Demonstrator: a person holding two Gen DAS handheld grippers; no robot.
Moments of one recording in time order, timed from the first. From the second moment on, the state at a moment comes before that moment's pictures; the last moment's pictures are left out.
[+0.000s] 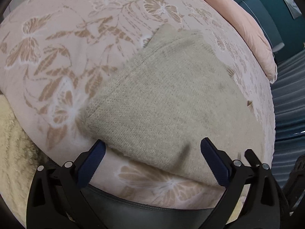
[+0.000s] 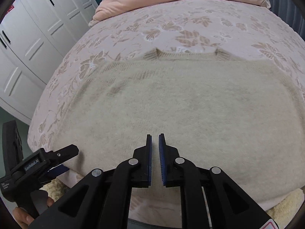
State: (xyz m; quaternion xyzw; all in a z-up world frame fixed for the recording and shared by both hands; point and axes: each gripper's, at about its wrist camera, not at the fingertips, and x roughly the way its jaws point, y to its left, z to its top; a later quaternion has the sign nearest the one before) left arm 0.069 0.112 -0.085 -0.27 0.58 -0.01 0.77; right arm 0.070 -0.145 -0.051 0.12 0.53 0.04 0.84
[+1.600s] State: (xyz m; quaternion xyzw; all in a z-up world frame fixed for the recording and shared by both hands) left arm 0.001 -0.207 0.005 -0.06 0.53 -0.32 0.78; right arm -0.080 -0.400 -0.018 0.41 0.37 -0.03 0.83
